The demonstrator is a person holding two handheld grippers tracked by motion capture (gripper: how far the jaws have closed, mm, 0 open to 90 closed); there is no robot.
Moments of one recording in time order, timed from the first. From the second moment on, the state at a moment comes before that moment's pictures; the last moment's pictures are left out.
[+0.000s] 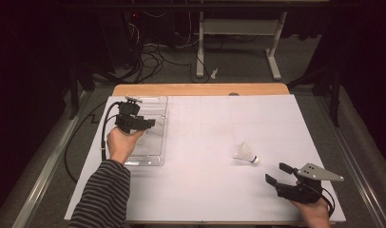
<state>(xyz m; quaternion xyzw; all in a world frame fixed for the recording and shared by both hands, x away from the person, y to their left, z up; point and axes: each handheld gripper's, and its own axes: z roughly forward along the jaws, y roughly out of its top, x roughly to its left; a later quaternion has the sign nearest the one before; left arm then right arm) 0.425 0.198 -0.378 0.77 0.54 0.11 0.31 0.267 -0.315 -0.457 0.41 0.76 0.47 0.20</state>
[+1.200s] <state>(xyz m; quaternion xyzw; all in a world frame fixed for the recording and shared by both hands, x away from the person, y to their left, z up) 0.397 0.198 -0.371 0.78 0.51 0.11 0.33 0.267 -0.314 -0.457 0.41 0.76 0.47 0.20</state>
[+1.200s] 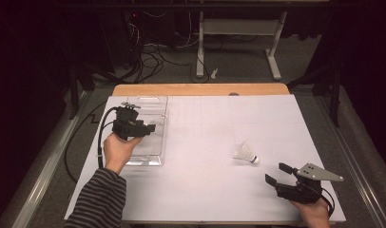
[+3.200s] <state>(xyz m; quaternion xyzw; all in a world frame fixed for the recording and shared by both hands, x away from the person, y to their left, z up) 0.356 0.202 -0.371 0.78 0.49 0.12 0.36 0.266 -0.314 -0.456 0.41 0.76 0.47 0.20</state>
